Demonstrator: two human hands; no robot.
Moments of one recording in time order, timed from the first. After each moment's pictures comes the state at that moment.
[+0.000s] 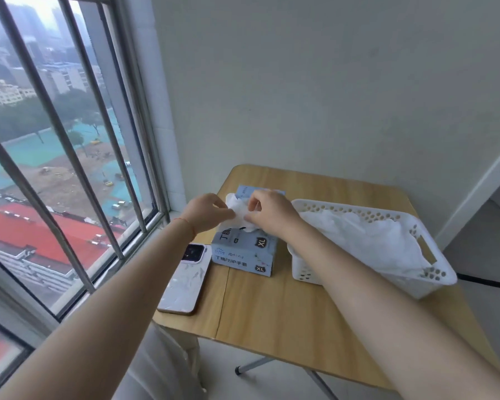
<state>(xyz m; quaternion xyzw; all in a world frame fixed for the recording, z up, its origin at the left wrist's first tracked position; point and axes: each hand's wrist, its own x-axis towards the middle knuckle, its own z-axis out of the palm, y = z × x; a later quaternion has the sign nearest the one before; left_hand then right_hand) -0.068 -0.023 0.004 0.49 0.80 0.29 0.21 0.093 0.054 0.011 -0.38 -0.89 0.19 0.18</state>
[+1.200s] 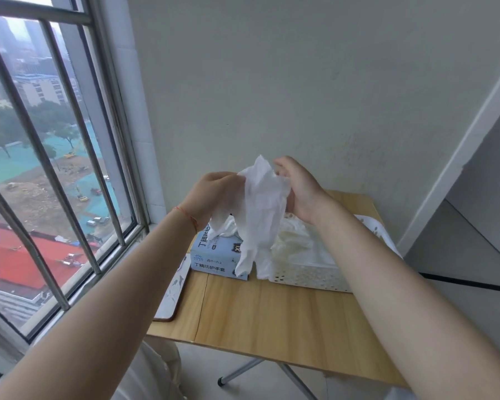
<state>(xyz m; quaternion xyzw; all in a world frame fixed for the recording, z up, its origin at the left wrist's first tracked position) 0.001 -0.024 0.073 0.44 0.58 0.58 0.36 0.160 0.063 0.090 -0.38 -0.60 0.65 0.28</state>
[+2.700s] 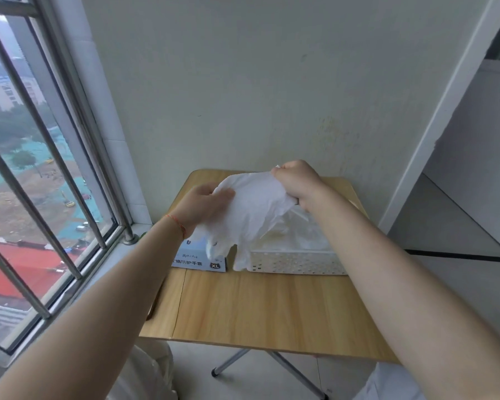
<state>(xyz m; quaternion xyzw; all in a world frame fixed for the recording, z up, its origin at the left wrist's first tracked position) 0.020 -0.010 0.038 0.49 0.63 0.47 0.37 0.209 0.082 0.077 -0.51 -0.67 0.41 0.35</state>
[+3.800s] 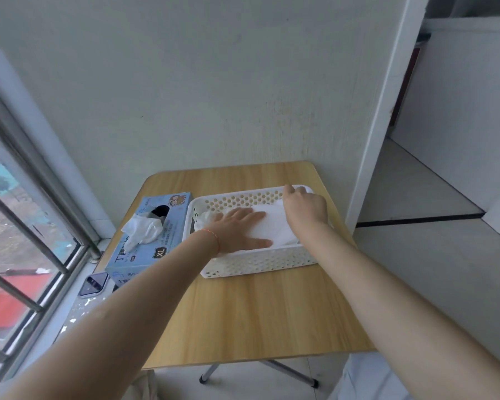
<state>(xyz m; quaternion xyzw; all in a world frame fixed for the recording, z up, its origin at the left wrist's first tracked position) 0.141 0.071 -0.026 0.77 0.62 -0.06 0.11 0.318 0.101 -0.003 -0.62 -0.78 -0.12 0.05</state>
